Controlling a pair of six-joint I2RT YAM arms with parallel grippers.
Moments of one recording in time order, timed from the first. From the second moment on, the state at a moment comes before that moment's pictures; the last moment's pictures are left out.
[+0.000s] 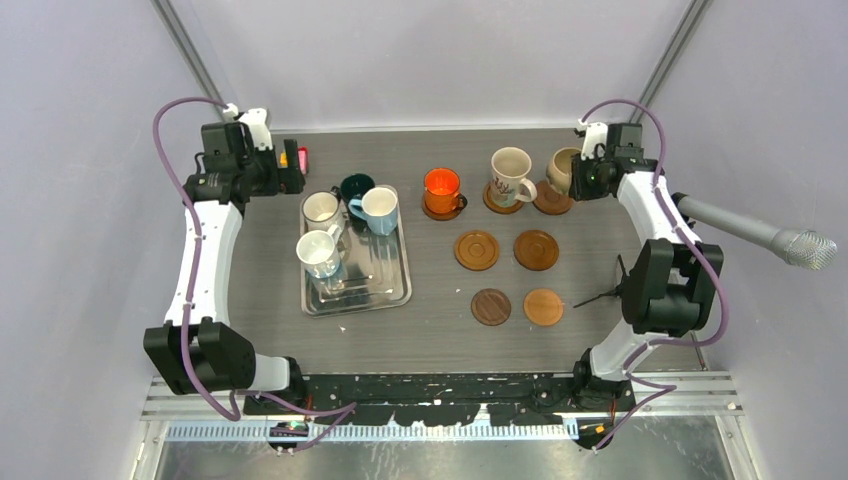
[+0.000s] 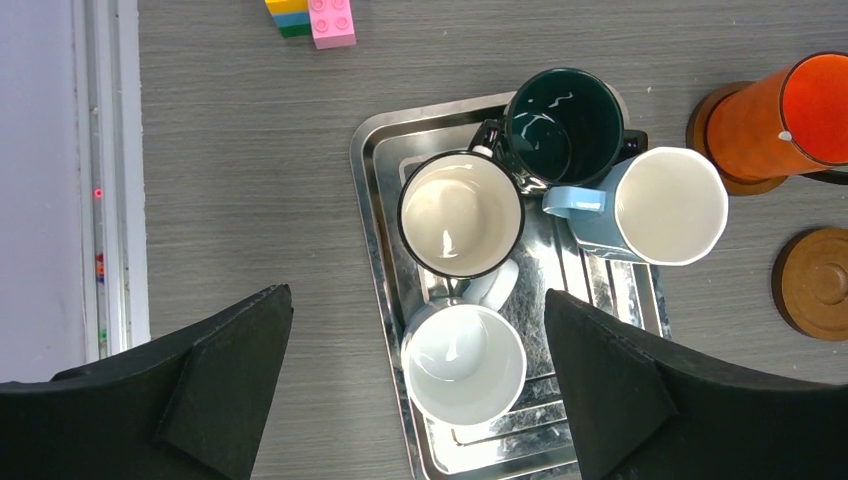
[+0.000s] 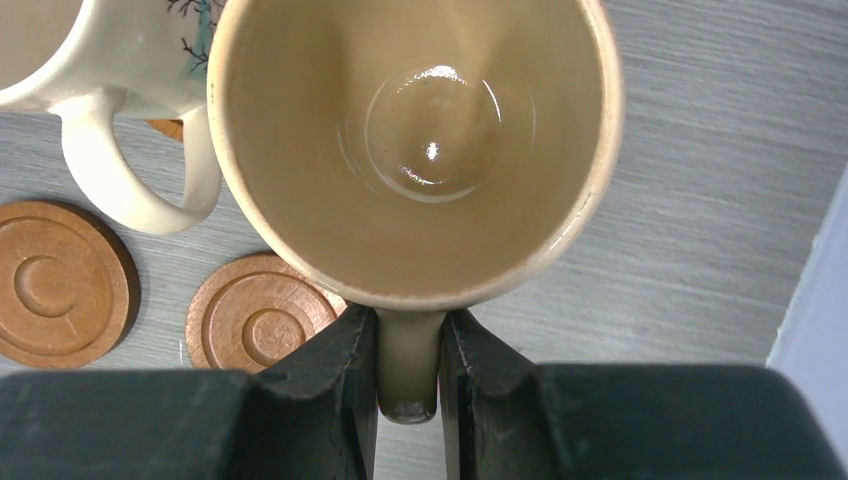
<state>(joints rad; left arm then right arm) 0.09 1.36 1.43 -0.71 0.16 0.02 -0.12 1.66 1.36 -0.57 -0.20 -0.26</state>
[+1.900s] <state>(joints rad) 0.09 1.39 1.45 -0.72 0.16 0.03 -0.15 1.92 1.43 -0.51 -0.32 -0.39</state>
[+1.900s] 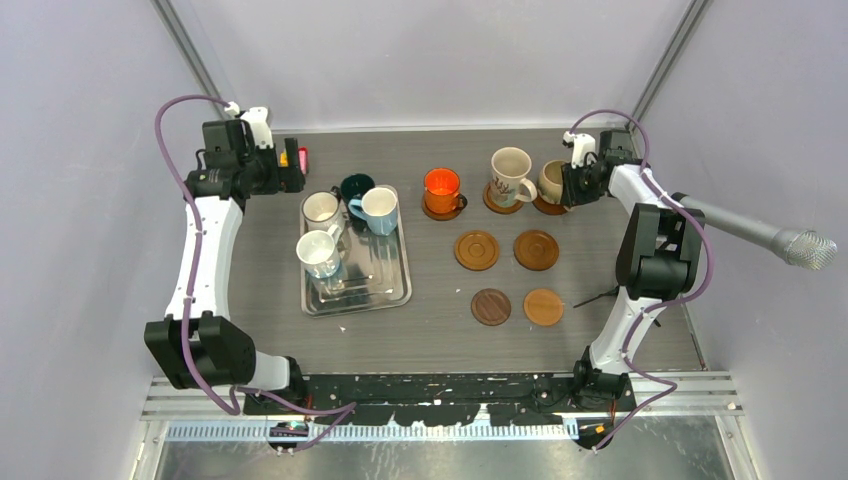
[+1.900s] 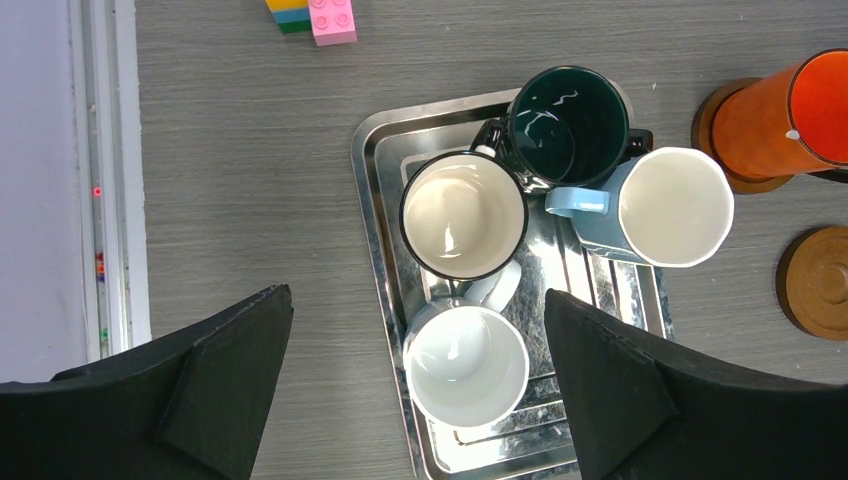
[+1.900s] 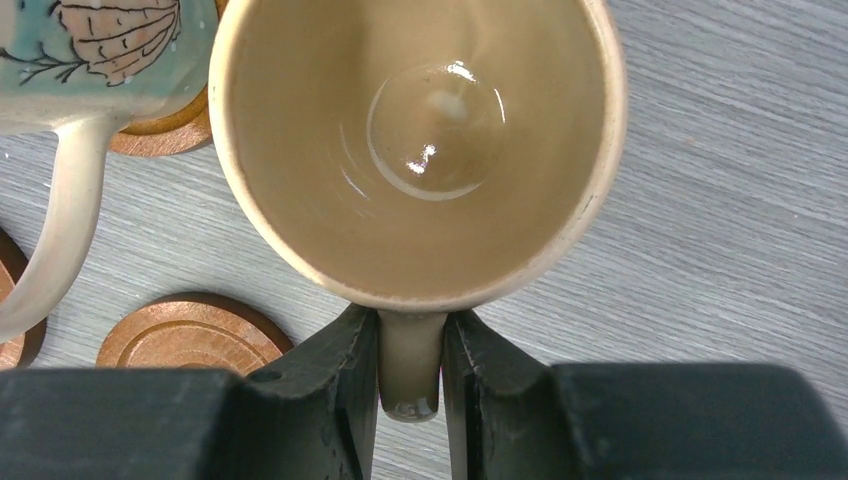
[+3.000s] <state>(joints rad) 0.09 1.40 1.45 -0.72 0.17 0.03 -0.16 1.75 1.39 -0.61 -0.29 -0.42</state>
